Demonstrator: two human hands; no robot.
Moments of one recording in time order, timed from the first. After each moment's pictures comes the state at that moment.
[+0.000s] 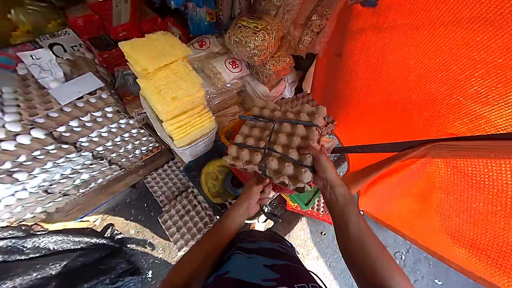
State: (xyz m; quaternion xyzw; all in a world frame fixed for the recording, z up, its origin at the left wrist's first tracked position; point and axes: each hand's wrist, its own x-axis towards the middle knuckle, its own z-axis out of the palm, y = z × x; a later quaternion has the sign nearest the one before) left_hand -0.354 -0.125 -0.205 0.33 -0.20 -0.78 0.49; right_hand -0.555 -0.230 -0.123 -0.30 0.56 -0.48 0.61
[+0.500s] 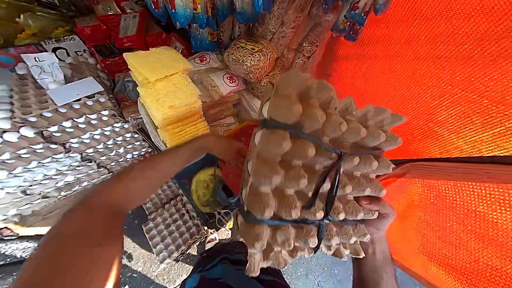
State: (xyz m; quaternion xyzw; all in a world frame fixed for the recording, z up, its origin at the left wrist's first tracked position) left_hand -0.251 -0.225 0.002 0.43 -0.73 -0.52 0.01; right_hand -0.673 -0.145 -0.082 -0.44 0.26 -0.60 0.61
